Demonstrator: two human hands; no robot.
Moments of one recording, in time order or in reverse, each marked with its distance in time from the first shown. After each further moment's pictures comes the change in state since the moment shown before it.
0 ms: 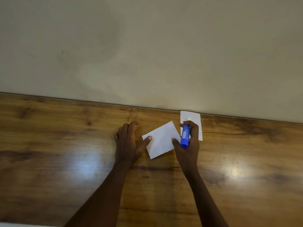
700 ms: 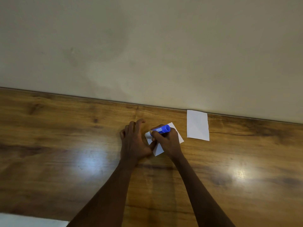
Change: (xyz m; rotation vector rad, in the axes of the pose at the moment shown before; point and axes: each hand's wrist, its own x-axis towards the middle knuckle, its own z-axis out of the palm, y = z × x) left_hand 0.001 -0.007 0.003 0.046 -0.032 0.031; right_hand 0.009 0.001 0.052 0.017 -0.453 0.162
